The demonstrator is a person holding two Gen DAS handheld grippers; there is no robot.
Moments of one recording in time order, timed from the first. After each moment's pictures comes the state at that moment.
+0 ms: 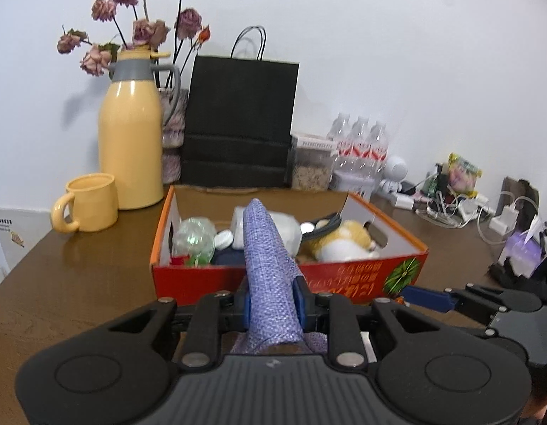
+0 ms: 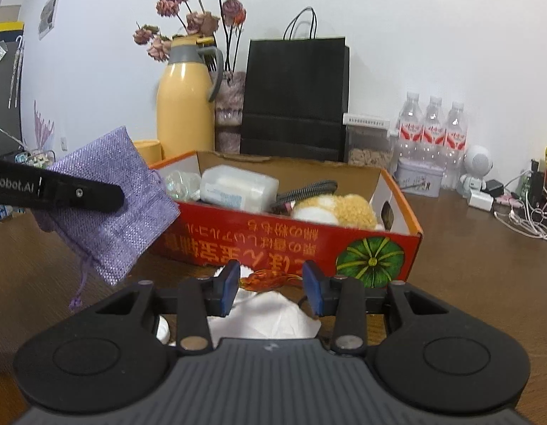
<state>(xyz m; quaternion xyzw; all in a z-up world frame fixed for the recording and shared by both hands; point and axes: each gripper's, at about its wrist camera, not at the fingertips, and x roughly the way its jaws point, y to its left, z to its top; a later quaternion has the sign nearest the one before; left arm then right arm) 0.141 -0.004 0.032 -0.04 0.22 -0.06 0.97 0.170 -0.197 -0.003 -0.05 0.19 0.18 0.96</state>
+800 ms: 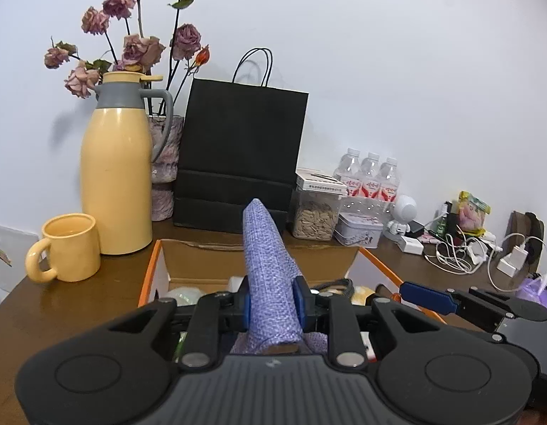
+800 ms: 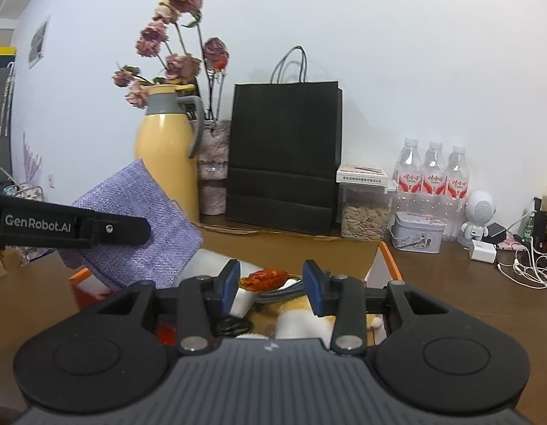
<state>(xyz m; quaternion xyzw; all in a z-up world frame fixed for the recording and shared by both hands) 0.227 0.000 0.059 -0.06 0.19 -0.06 0.98 0.241 -0.182 0.041 -0.03 0.14 0.17 0.98</state>
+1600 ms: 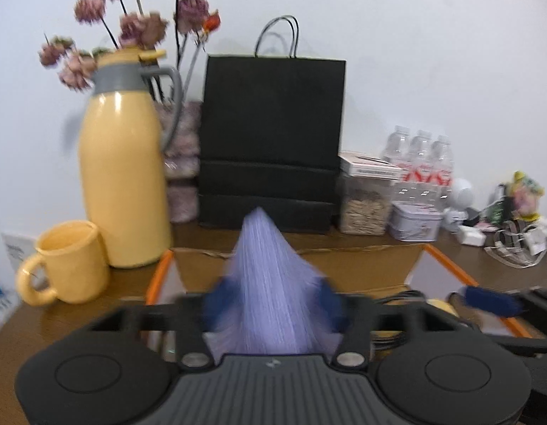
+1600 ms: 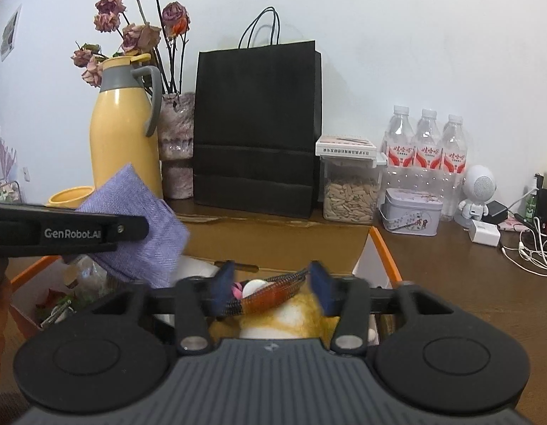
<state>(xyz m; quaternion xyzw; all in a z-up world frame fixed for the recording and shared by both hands) 0.309 -0.011 0.033 -0.01 0.20 0.02 0.98 0.308 -0.184 0.019 -0.03 0.18 0.14 0.97</state>
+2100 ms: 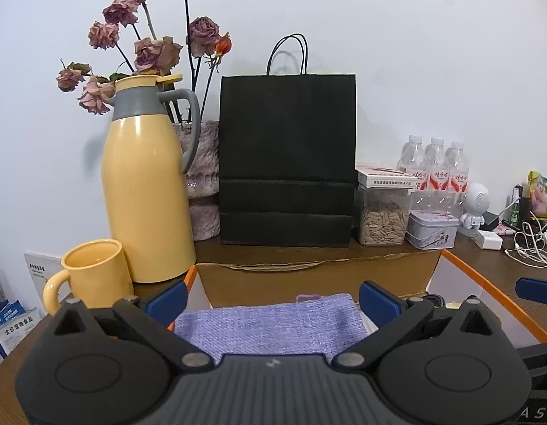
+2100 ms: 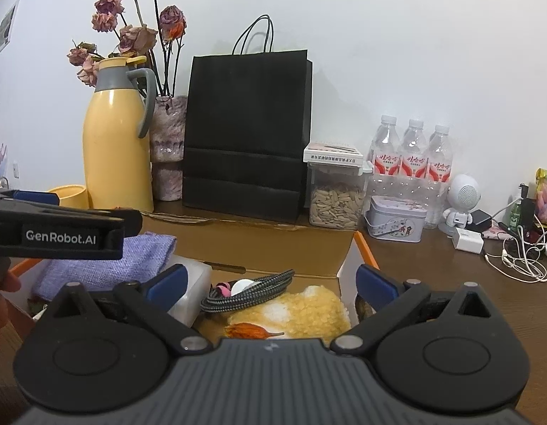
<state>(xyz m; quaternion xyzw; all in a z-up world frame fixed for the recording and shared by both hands) 0.297 -0.013 0.032 0.00 0.17 0.05 0.98 0.296 -0.185 0.021 -0.04 0.17 0.11 0.98</state>
